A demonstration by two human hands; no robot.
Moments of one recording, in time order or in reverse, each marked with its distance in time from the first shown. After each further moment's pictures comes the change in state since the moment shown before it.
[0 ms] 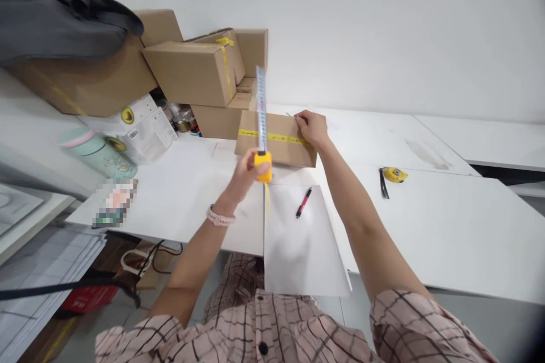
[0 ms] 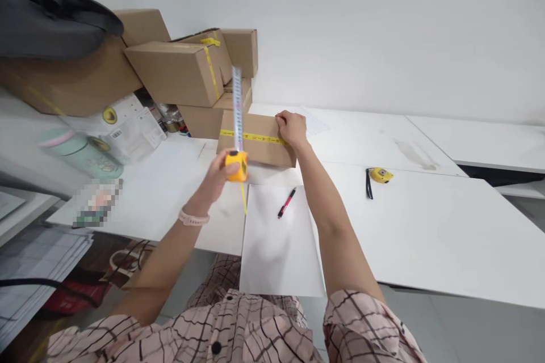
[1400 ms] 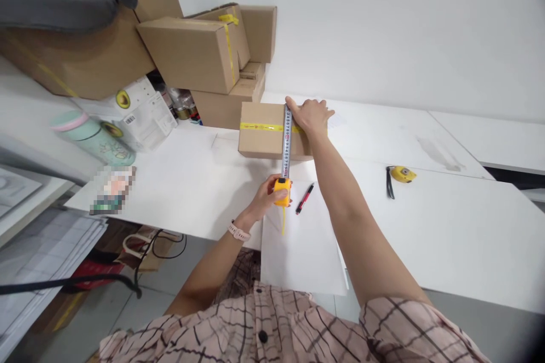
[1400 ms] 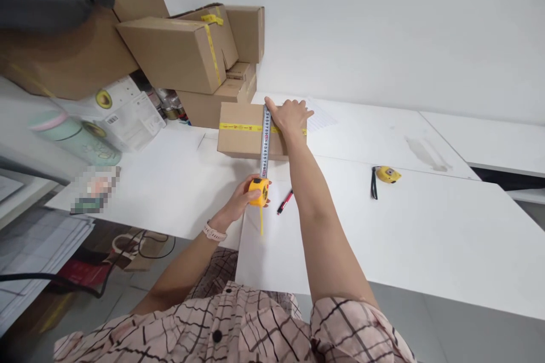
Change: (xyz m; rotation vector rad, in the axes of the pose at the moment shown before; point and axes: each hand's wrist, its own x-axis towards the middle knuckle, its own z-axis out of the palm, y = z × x) left_hand -0.039 -0.084 0.030 -0.190 -0.111 -0.252; right_hand 0.036 0.002 0.046 0.022 0.067 0.151
